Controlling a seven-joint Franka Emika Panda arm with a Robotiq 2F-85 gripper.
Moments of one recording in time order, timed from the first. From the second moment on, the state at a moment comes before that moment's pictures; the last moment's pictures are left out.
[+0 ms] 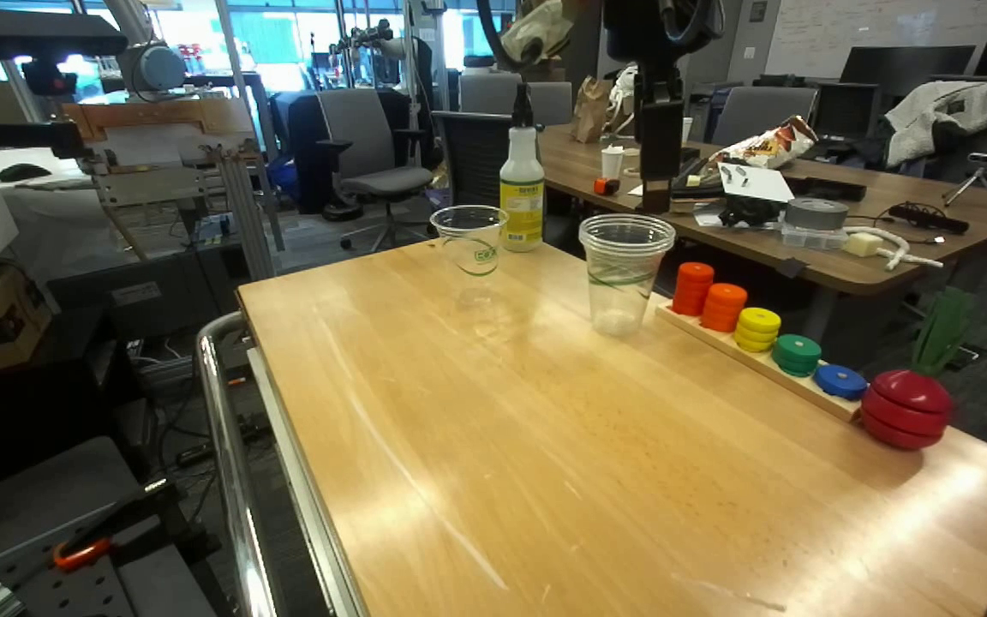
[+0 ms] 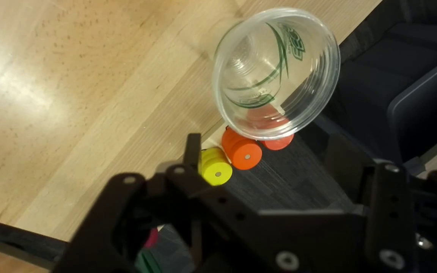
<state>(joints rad) -0.17 0.07 -0.12 -2.03 0.12 2.38 0.69</state>
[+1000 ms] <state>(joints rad) -0.14 0.17 -0.12 -1.91 0.09 2.13 0.74</state>
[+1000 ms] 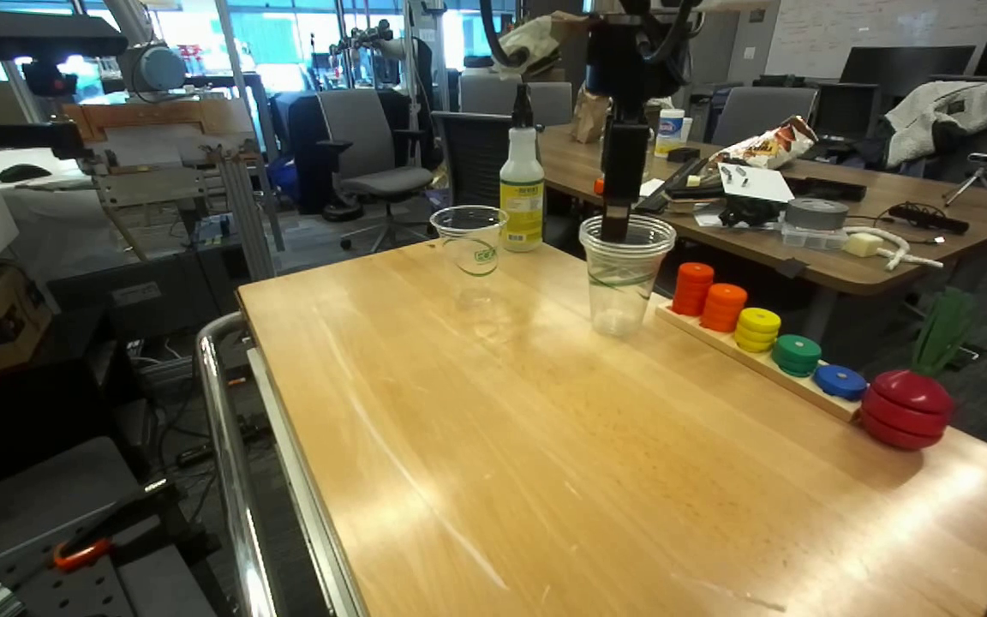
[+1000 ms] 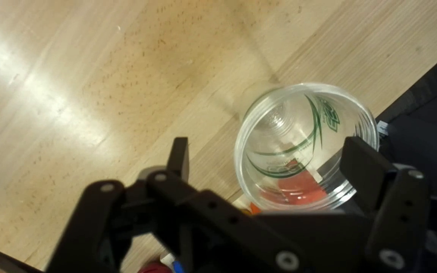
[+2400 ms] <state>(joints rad) -0.11 0.27 -0.15 -1.82 0.04 2.06 0.79</state>
